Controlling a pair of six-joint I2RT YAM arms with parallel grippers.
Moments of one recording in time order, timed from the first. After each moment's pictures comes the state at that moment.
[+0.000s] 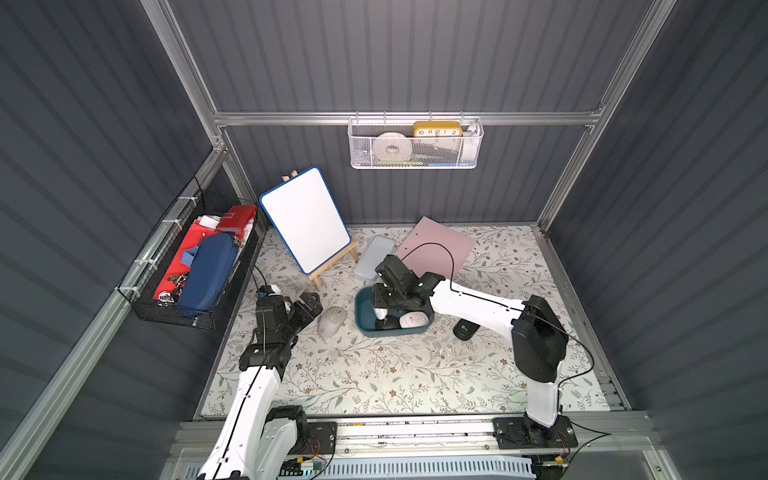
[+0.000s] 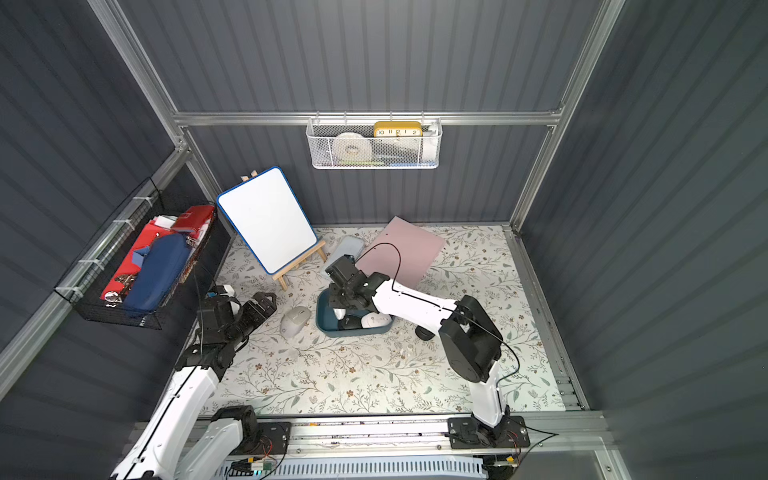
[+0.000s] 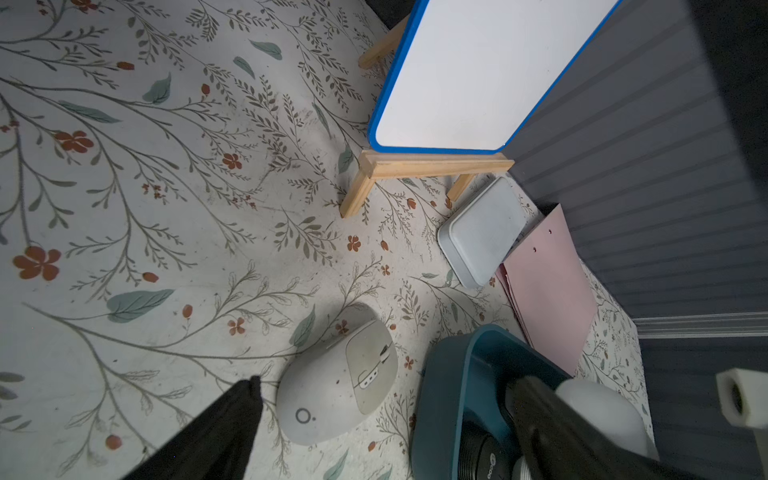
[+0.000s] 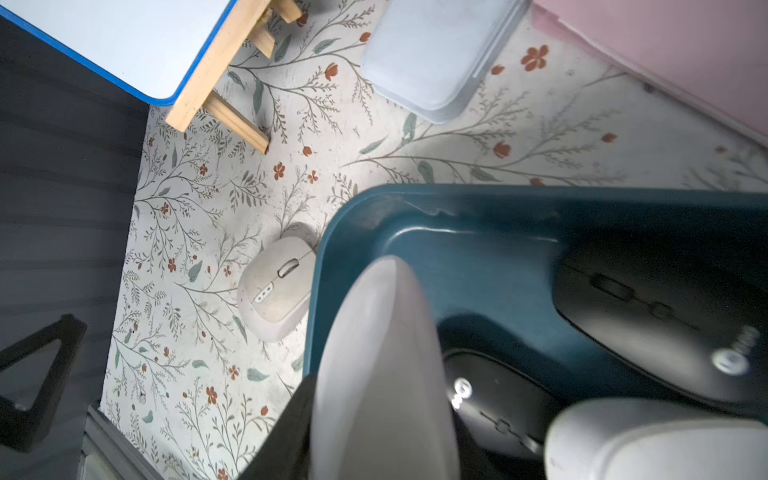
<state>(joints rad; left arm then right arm) 0.03 0.84 0.55 -0.28 0.16 -0.65 0.88 1.90 1.51 -0.48 0.04 0.79</state>
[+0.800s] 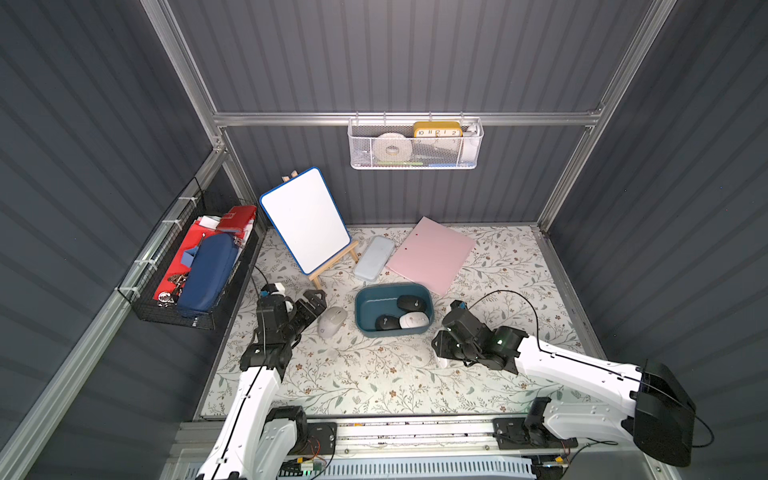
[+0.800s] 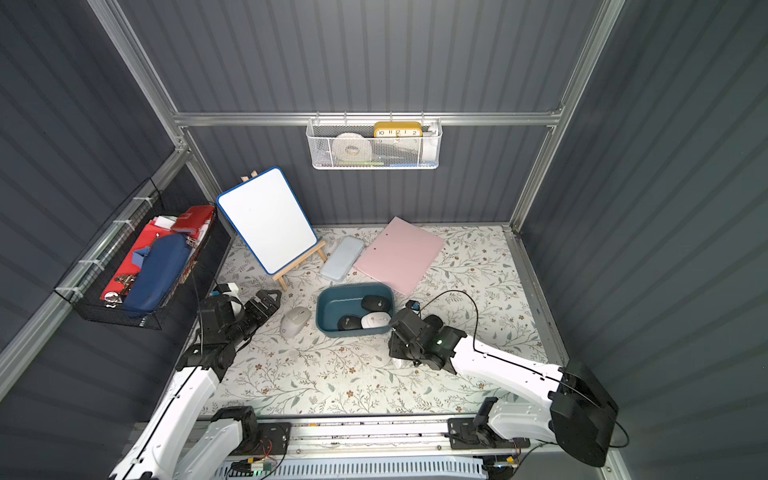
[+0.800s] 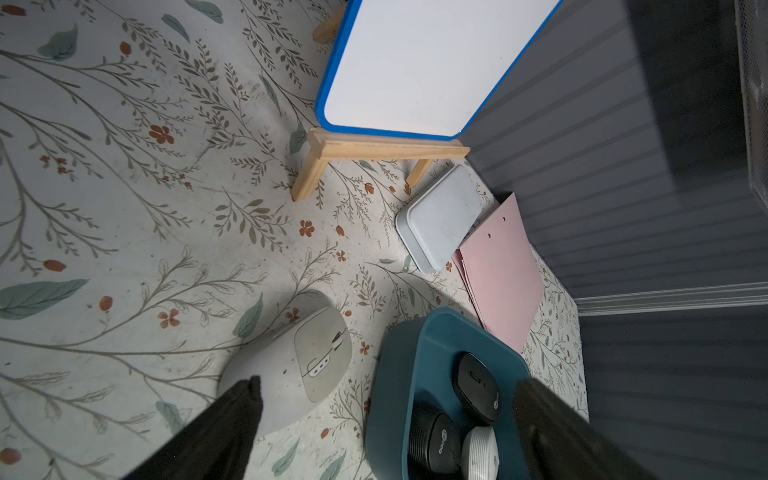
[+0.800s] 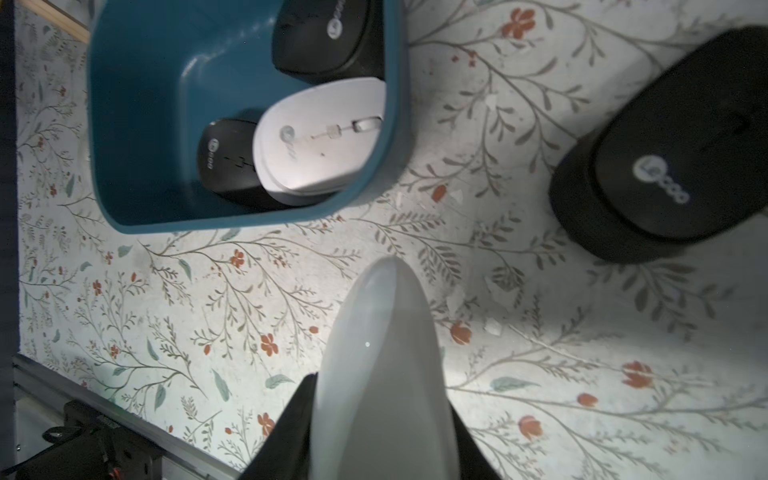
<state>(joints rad) 0.00 0.85 0.55 -0.24 0.25 -0.72 0.88 1.19 0.69 -0.48 0.09 0.94</state>
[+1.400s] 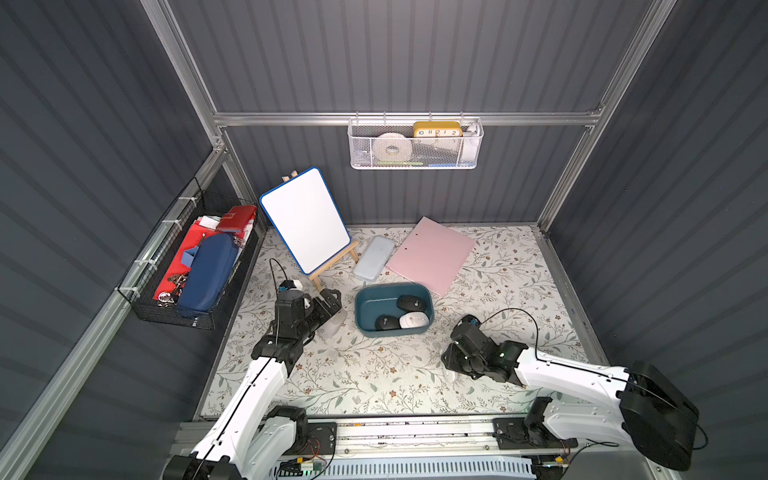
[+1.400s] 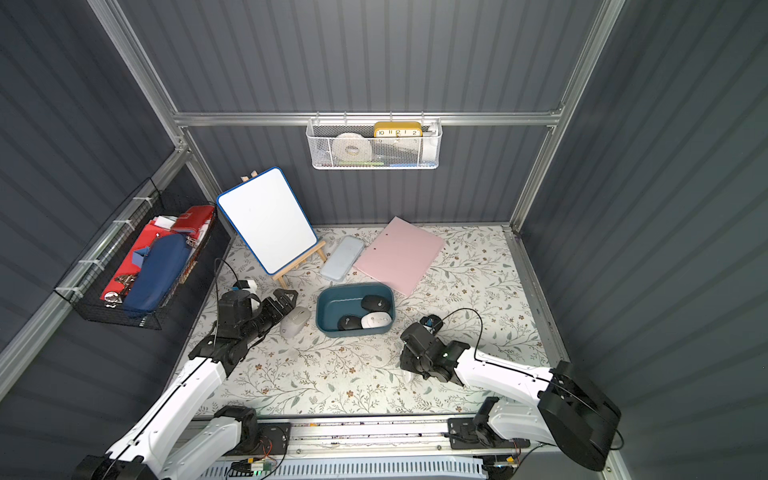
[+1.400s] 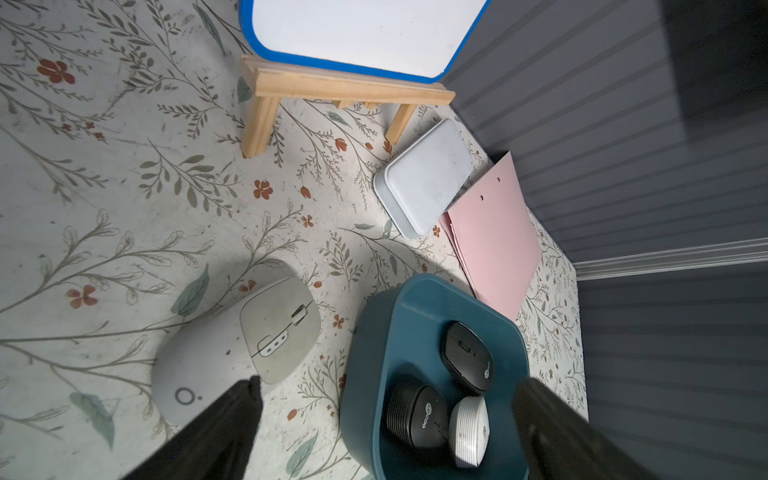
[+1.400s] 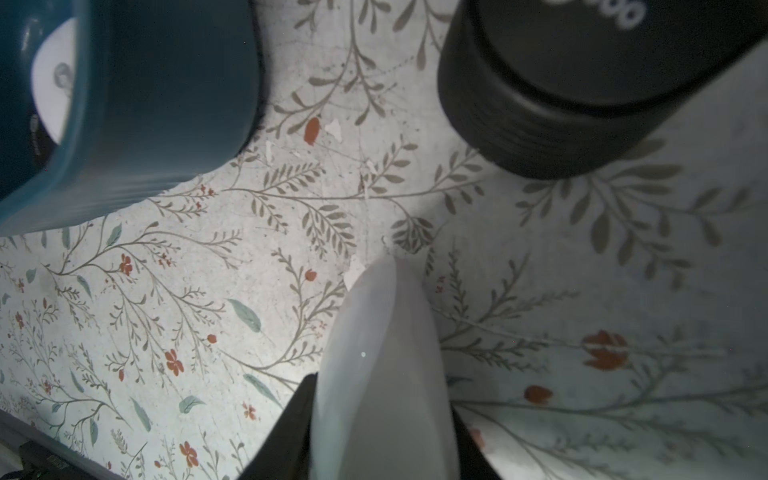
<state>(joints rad) -0.16 0.93 0.57 -0.22 0.18 -0.77 0.82 1.20 0.48 -0.31 0.04 1.03</state>
